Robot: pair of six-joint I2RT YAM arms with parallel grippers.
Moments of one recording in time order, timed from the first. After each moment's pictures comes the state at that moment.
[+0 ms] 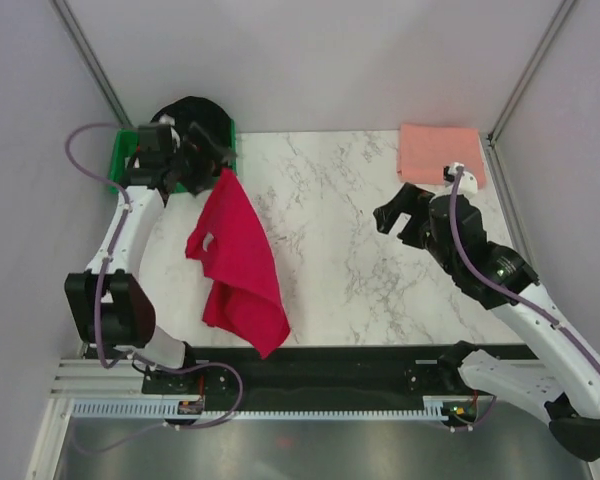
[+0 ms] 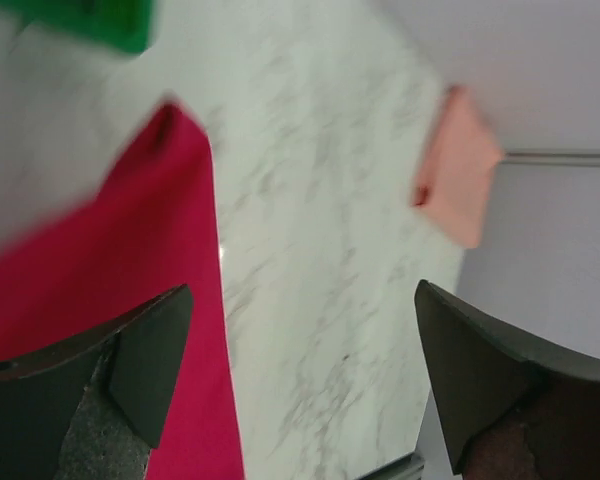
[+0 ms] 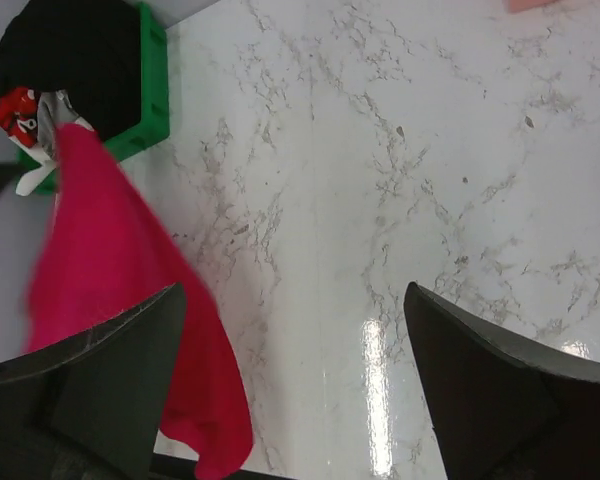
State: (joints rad) left arm -0.06 1.48 1.55 -0.38 0.31 -0.80; right arm 0.63 0.91 1.09 -0.63 0.37 0.75
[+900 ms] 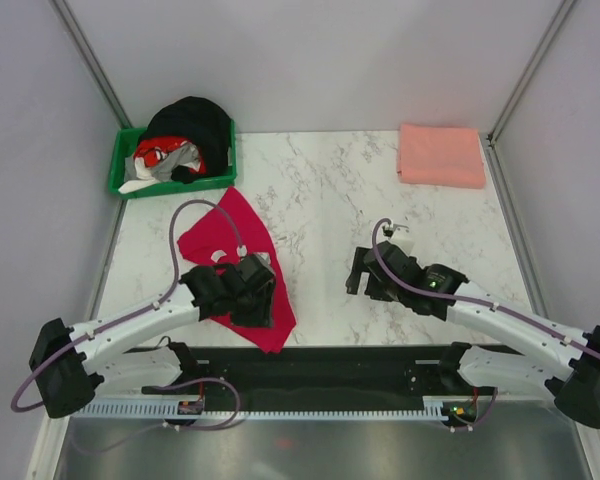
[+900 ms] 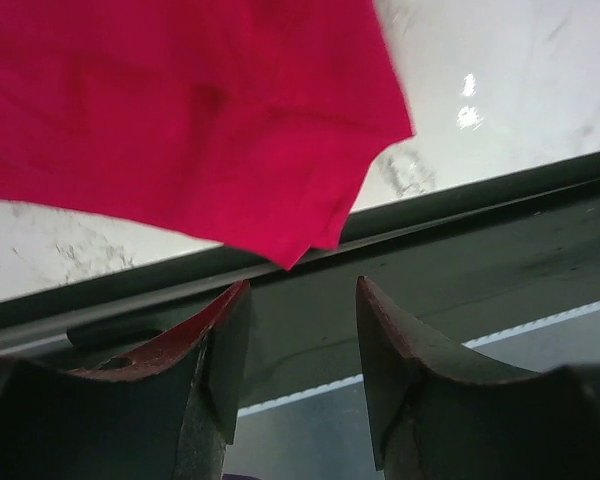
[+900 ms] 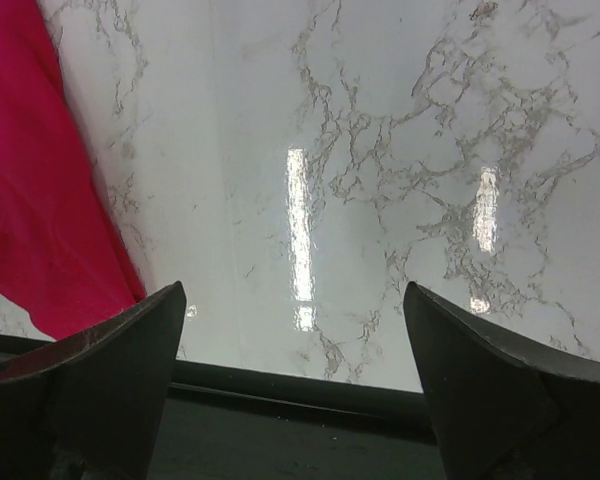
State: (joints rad) left arm -0.87 1.08 0.82 -0.89 -0.04 -0.78; right arm 0.88 1.05 0.79 -0.66 0.34 0.93
